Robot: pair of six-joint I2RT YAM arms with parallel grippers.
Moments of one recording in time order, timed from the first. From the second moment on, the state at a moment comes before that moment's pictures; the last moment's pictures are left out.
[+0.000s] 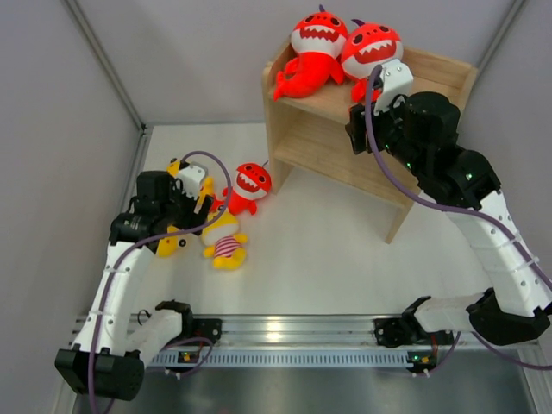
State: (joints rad) left arm -0.12 0.95 1.03 -0.81 0.13 0.34; right arm 0.63 1.28 1.81 -0.74 0.23 -0.08
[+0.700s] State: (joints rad) left arm -0.12 0.94 1.03 -0.81 0.13 0.34; right arm 0.64 1.28 1.71 -0.52 0.26 0.11
